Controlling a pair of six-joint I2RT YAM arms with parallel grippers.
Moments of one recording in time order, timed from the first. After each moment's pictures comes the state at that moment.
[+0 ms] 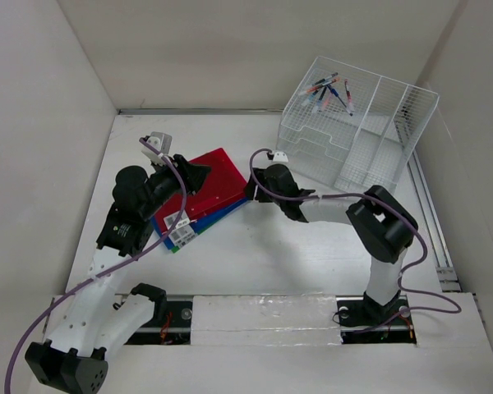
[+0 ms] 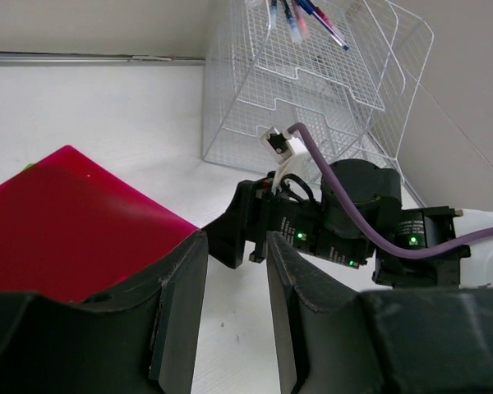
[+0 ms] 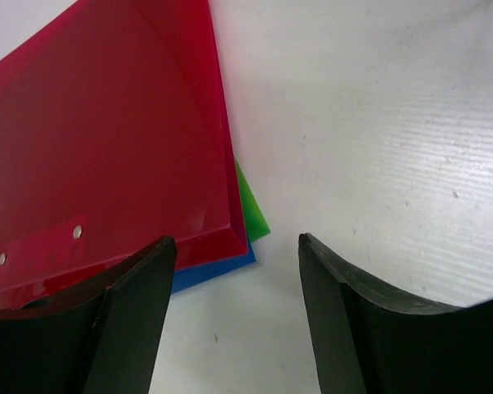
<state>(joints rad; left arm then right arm) -0.31 0.80 0.84 -0.12 0.29 -0.40 0.73 1.85 1.03 0.32 0.19 0.61</state>
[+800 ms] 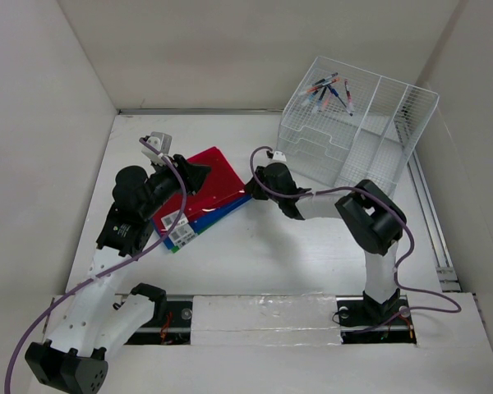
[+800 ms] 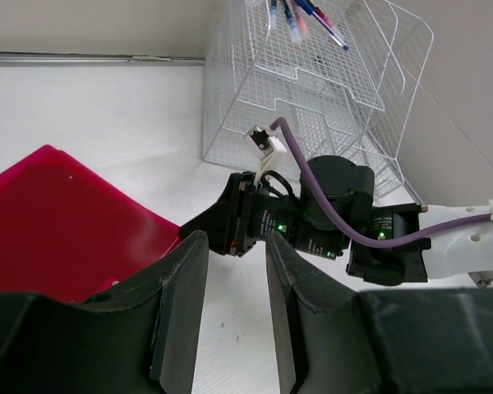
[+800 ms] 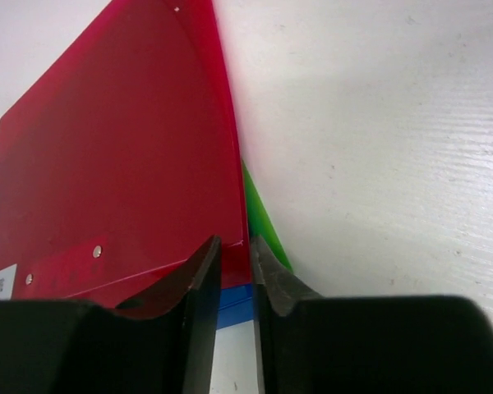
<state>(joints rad) -0.31 0.80 0.84 -0.12 0.29 -0.40 0.70 1.98 1.08 0.44 0.08 0.69</state>
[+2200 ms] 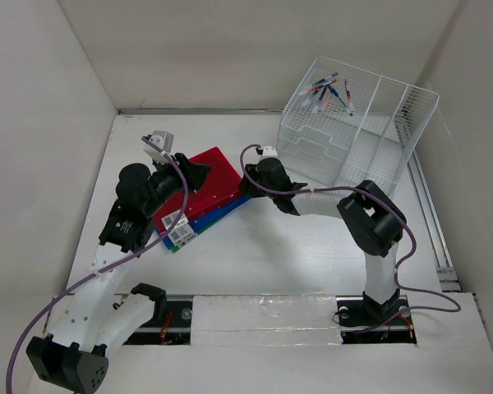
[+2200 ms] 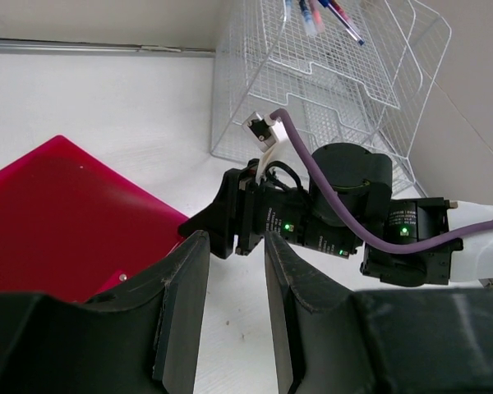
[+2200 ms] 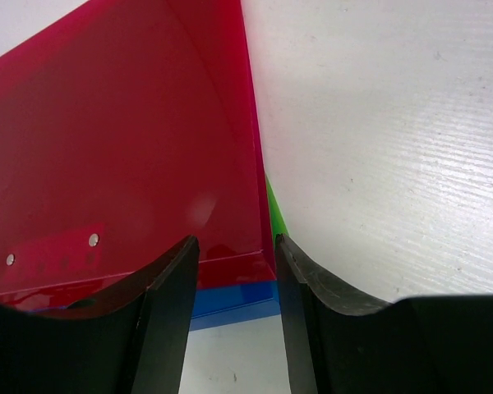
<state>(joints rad) -0.31 0.83 0.84 -0.12 0.27 -0.40 0.73 1.97 1.17 0.30 0.12 0.54</state>
